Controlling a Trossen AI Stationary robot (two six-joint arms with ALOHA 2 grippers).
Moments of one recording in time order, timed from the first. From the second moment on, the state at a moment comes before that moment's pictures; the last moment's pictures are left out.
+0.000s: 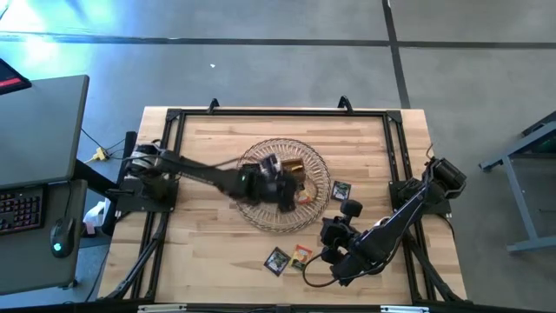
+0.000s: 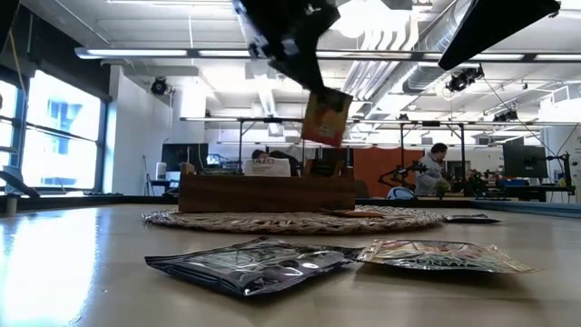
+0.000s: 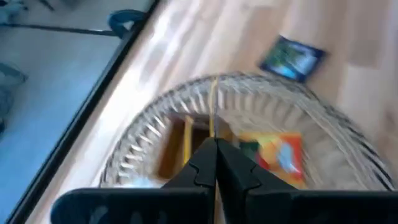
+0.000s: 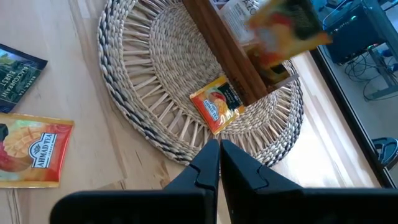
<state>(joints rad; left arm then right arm) -0.19 1.82 1.48 -0.52 -0.68 -0.22 0.72 1.77 1.37 -1.15 0.87 0.96</state>
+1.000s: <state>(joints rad) 0.02 1.93 1.35 -0.25 -0.53 -0.26 0.72 1.77 1.37 -1.16 0.86 0.96</state>
